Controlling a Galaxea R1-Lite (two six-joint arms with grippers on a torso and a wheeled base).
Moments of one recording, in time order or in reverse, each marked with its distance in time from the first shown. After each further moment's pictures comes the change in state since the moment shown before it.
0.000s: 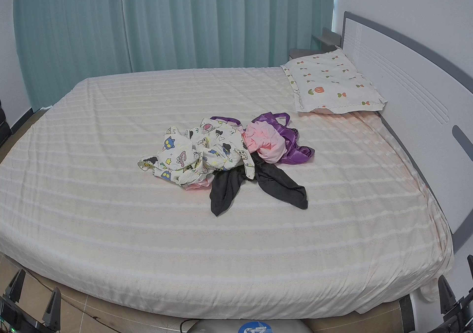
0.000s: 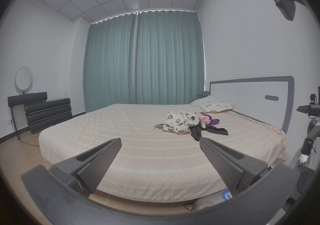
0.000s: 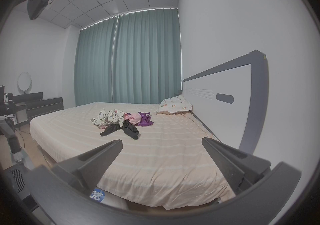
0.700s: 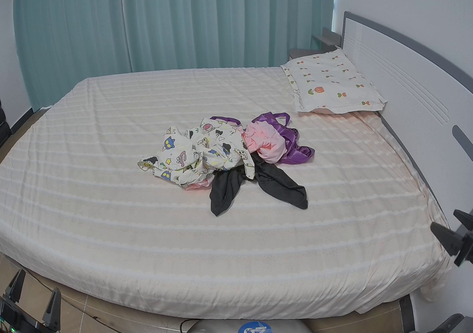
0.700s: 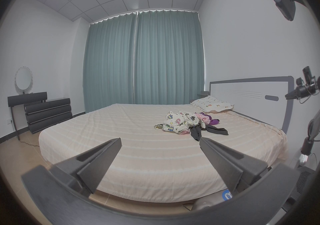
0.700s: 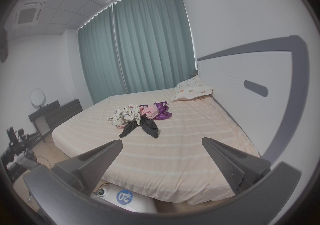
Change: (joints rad) left arm 0.000 0.000 0.000 0.000 0.000 0.000; right arm 0.072 0.783 -0.251 -0.279 0.115 0.145
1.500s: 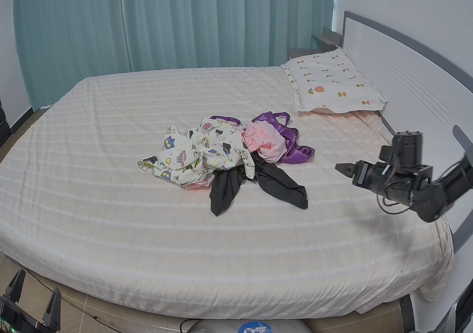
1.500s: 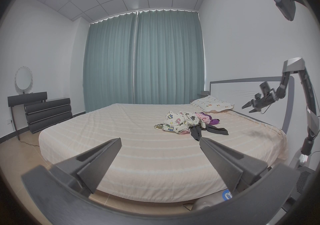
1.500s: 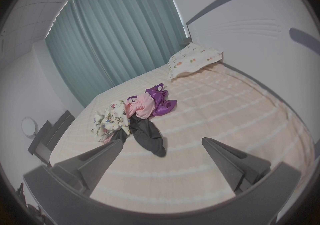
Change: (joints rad) left arm 0.000 0.000 0.000 0.000 0.000 0.000; right arm 0.179 1.208 -0.560 -0.470 -0.185 0.302
